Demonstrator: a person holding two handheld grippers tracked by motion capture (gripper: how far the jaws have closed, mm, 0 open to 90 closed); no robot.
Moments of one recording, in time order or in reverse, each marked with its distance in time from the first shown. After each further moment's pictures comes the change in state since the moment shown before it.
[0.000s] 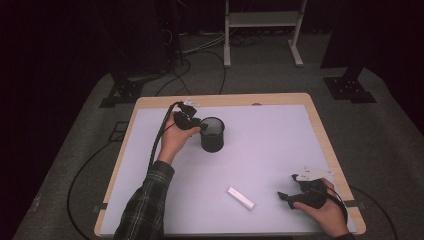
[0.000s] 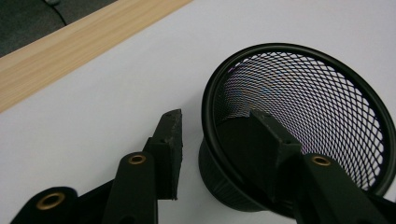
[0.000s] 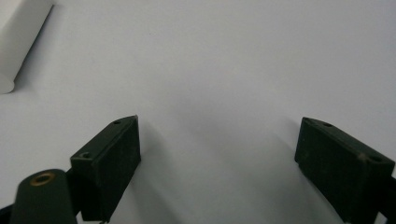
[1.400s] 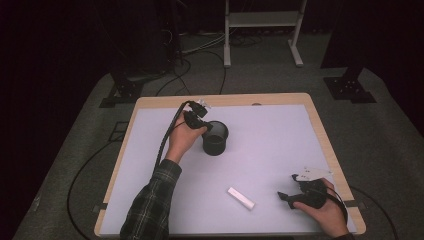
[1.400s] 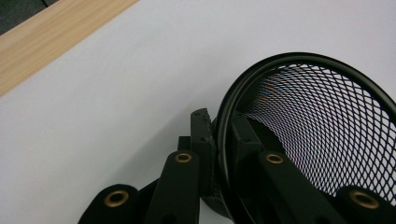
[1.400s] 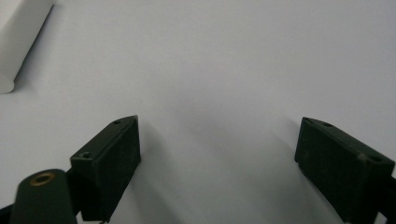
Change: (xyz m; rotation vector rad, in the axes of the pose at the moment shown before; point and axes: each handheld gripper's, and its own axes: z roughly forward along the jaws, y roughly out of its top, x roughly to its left) left arm -0.023 0.019 0.010 0.111 -0.016 0.051; right arm 0.000 0.000 0.000 0.000 0.000 0.000
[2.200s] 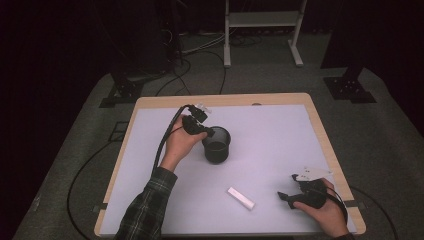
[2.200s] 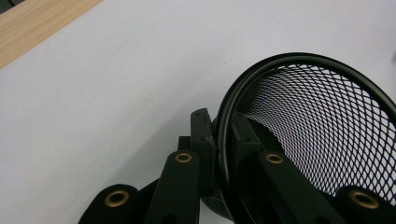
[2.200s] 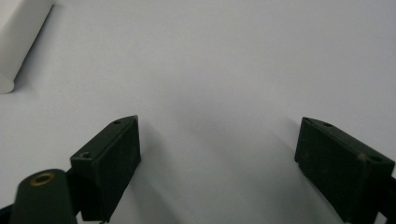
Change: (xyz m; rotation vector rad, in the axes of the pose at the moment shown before) left arm -0.025 -0.008 -0.025 -0.009 -0.083 0.024; right arm 0.000 0.000 0.000 0.001 0.000 0.001
